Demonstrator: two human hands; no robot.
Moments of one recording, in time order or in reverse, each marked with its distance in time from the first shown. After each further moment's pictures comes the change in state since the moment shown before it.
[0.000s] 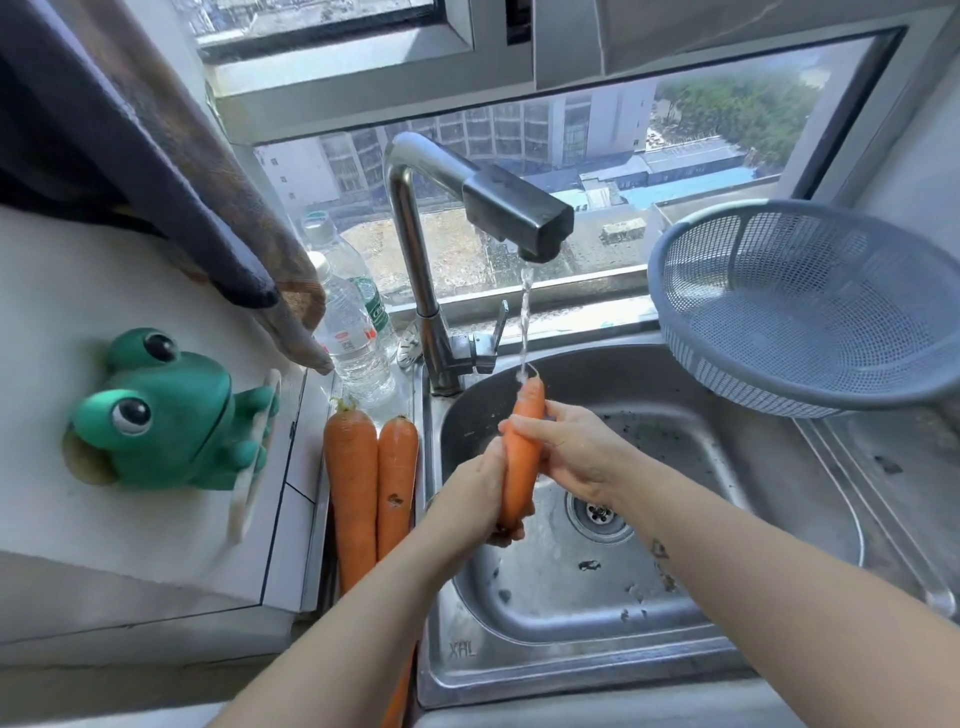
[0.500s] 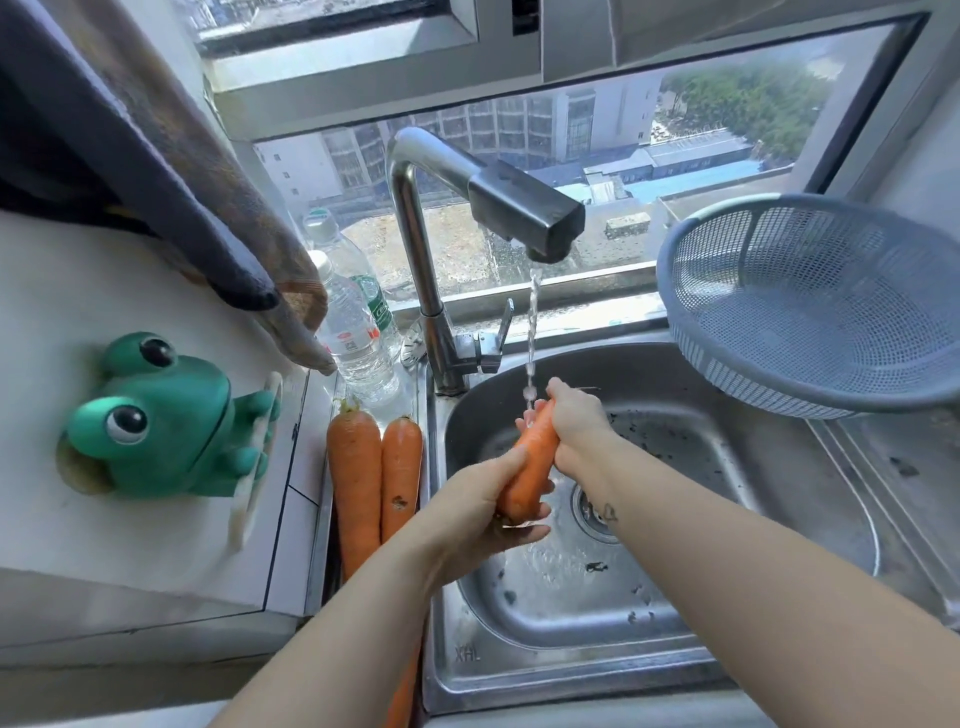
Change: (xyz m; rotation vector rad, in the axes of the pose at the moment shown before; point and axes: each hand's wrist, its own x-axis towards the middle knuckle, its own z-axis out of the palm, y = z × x) left_hand 0.002 0.001 -0.008 -0.440 -0.188 -0.196; right_hand 0.037 -0.006 0.014 0.244 0.454 0.027
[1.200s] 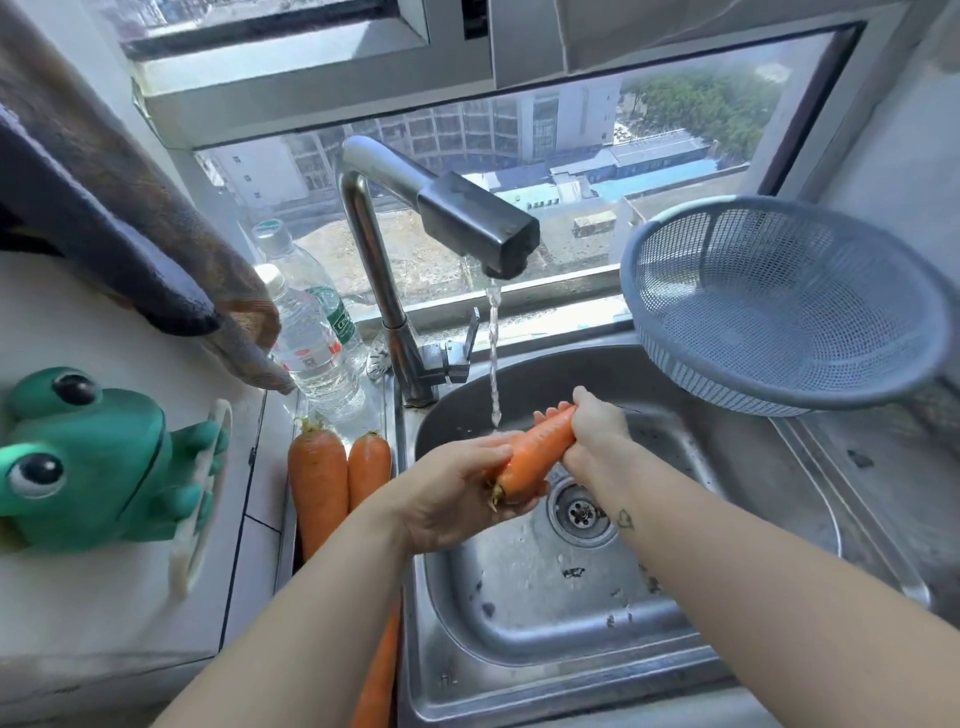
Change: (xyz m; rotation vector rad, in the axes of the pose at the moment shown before) left_hand 0.024 0.028 0.000 -0.060 -0.326 -0.023; right_hand 0.009 -0.020 -0.033 0.169 0.171 -0.019
